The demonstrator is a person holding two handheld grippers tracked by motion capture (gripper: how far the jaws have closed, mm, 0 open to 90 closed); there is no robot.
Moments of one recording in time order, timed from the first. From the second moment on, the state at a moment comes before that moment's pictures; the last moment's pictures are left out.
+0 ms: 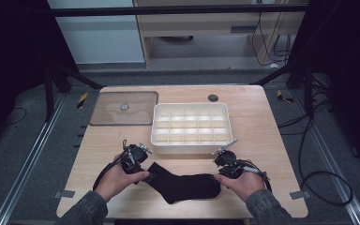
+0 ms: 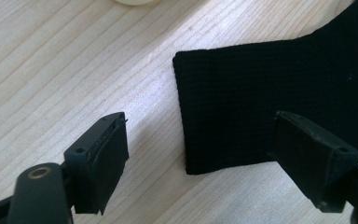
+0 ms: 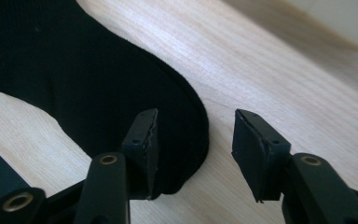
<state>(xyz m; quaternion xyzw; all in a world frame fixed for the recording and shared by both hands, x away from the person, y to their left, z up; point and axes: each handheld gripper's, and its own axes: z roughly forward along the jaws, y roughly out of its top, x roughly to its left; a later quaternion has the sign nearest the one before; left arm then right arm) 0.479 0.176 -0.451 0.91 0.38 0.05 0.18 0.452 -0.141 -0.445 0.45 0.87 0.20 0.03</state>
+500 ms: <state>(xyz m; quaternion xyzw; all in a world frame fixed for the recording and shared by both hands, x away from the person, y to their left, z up) 0.487 0.177 -0.452 0.90 0.39 0.04 0.19 0.448 -0.142 -0.459 0.45 0.87 0.19 0.00</state>
